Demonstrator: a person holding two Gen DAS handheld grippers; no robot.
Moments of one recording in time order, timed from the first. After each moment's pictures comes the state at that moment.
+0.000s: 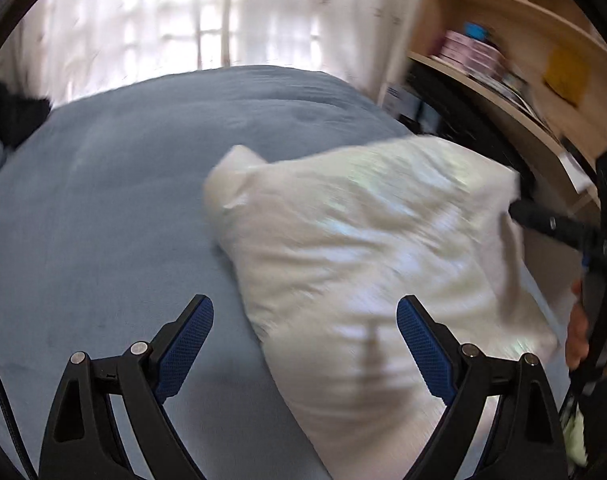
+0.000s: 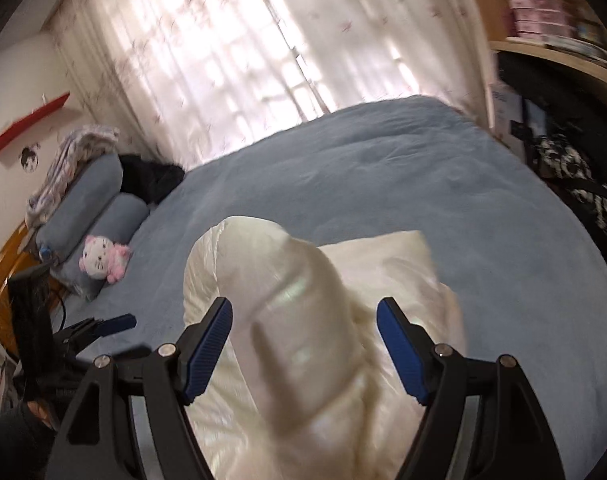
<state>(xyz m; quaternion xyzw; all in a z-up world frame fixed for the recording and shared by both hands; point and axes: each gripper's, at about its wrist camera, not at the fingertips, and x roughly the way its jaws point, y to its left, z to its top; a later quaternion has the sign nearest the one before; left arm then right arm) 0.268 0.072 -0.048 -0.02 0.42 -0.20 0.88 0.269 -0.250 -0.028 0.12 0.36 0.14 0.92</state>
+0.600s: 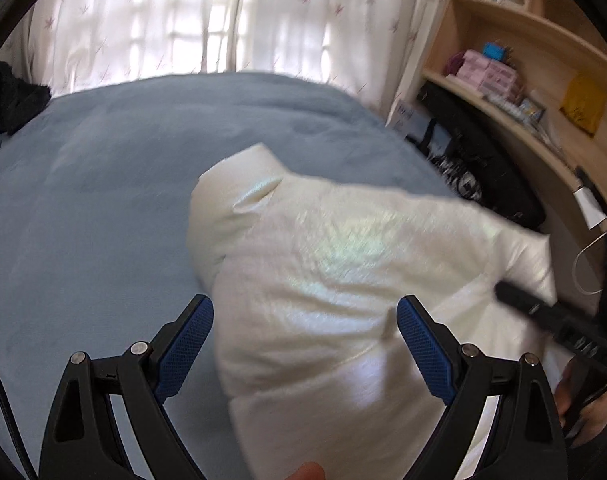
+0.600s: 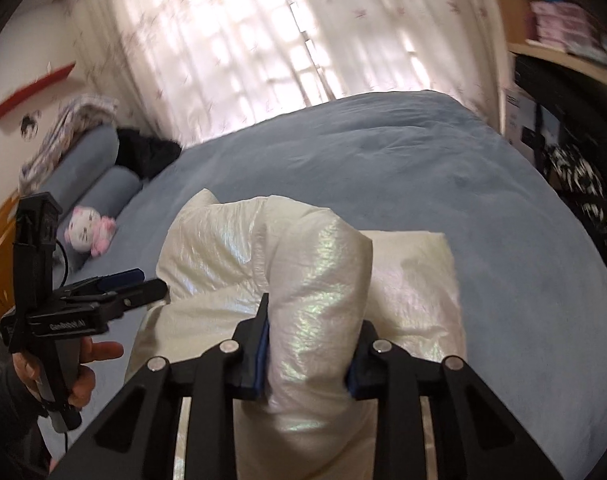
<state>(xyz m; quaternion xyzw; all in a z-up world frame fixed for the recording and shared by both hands) 0.313 0.010 -0.076 -0.06 0.39 -0.20 0.90 0.275 -0.278 -0.072 0.12 0.35 0.14 0.92</state>
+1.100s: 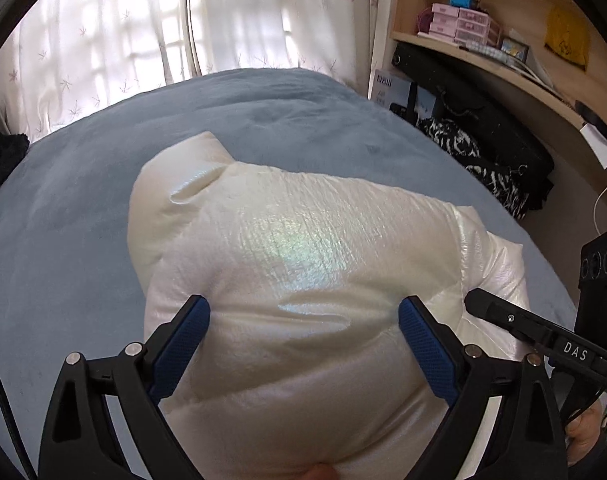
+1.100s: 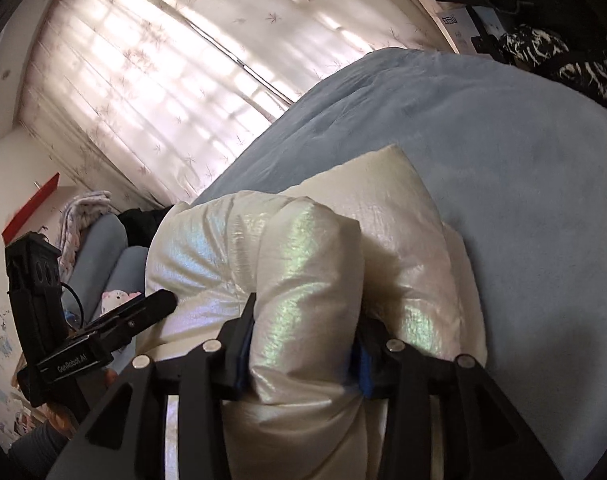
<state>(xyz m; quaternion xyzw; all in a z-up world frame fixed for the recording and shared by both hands) 0.320 -0.087 -0.099 0.05 0.40 -0.20 0.89 0.278 -0.344 -0.161 0.31 0.33 0.15 0.88</state>
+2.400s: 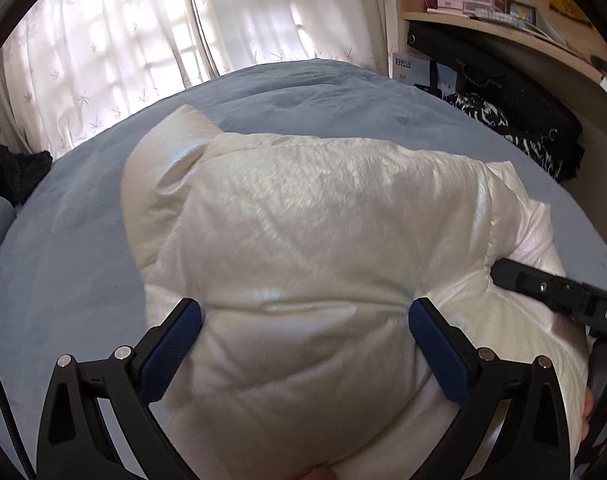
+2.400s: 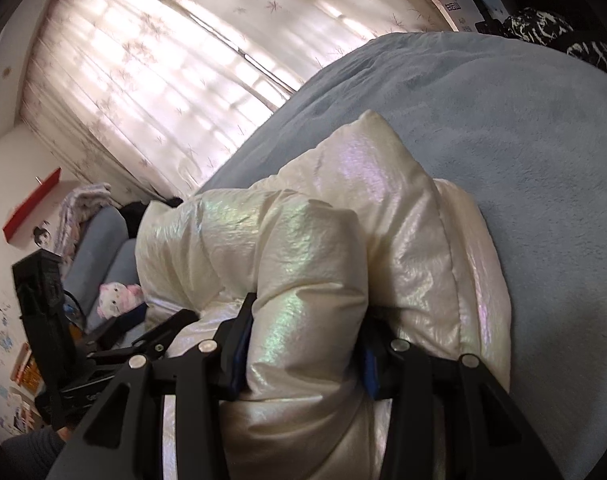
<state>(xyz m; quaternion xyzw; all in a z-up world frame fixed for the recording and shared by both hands) 0.309 -0.092 -0.143 0.11 0.39 -0.14 0.90 0.292 -0.333 -0.191 0.29 0.35 0.16 0.88</state>
